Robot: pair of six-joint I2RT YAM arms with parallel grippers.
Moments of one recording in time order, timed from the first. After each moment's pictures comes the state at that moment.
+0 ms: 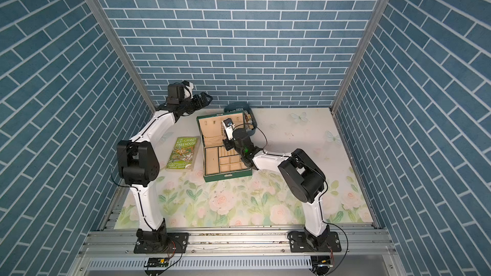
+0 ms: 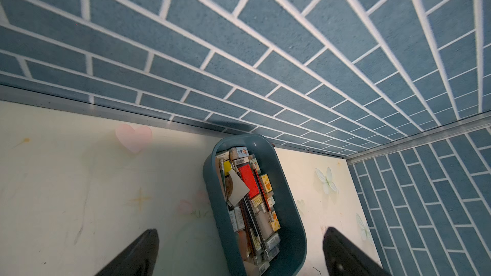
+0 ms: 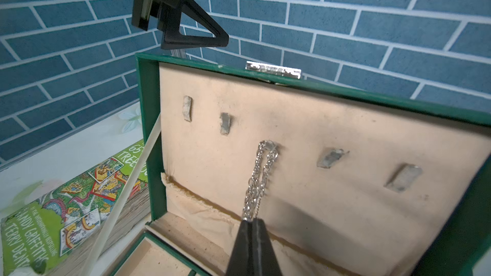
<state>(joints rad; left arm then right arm) -0.10 2.06 1.84 -0.29 0.40 -0.51 0.83 1.99 1.24 0.51 0.11 0.03</state>
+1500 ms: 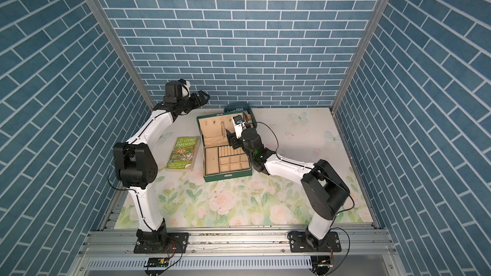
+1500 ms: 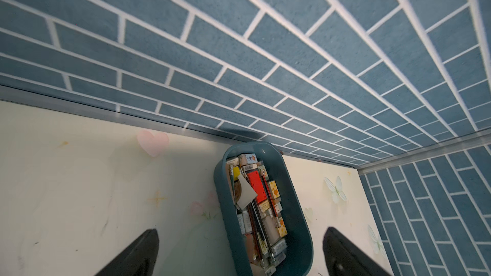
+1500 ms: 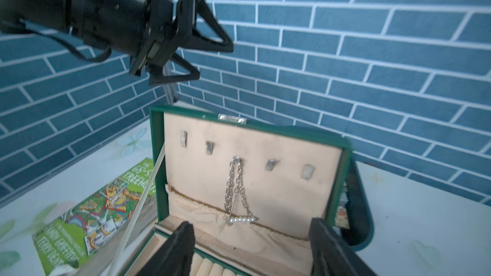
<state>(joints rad) -0.09 2.00 1.84 -0.34 0.31 -0.50 0.83 1.67 1.08 0.44 0.23 0.05</state>
